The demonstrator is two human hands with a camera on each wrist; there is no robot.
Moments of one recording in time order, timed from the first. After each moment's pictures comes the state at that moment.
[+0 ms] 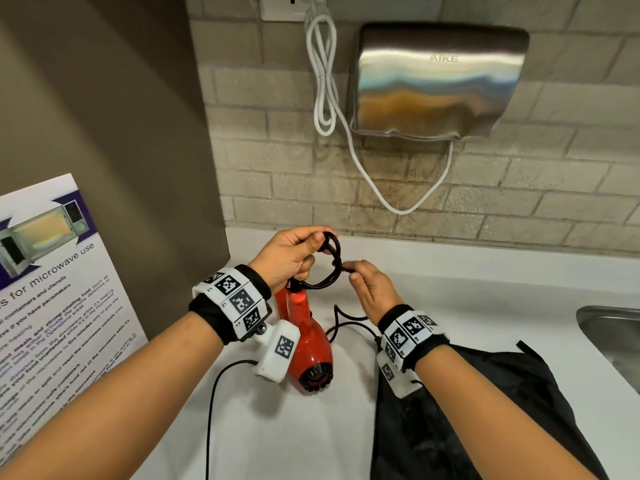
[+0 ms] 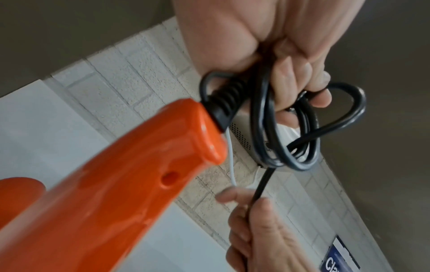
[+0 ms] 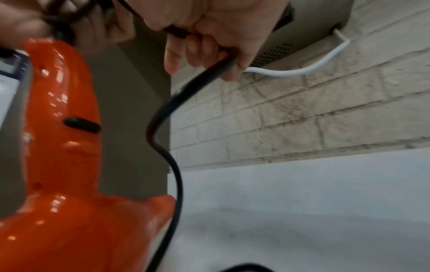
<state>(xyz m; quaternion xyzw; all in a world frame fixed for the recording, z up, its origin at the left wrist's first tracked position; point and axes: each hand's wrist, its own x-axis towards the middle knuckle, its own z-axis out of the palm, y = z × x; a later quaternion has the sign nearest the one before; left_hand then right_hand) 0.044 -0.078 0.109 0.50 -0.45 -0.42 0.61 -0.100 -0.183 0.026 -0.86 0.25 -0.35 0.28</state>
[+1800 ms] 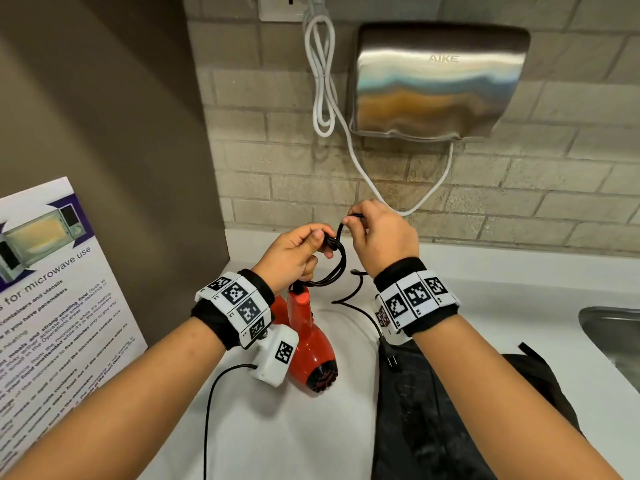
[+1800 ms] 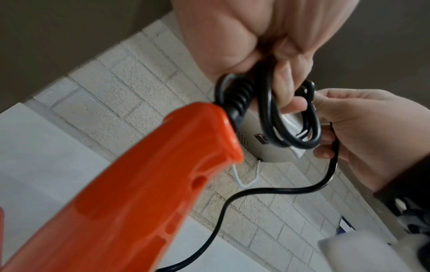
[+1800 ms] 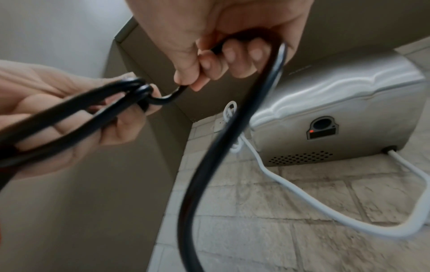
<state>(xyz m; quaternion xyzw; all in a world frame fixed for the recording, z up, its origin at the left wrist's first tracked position) 0.039 -0.080 0.111 0.51 -0.50 -0.37 0.59 -0.090 -0.152 0.138 -0.85 0.35 -0.39 0.06</state>
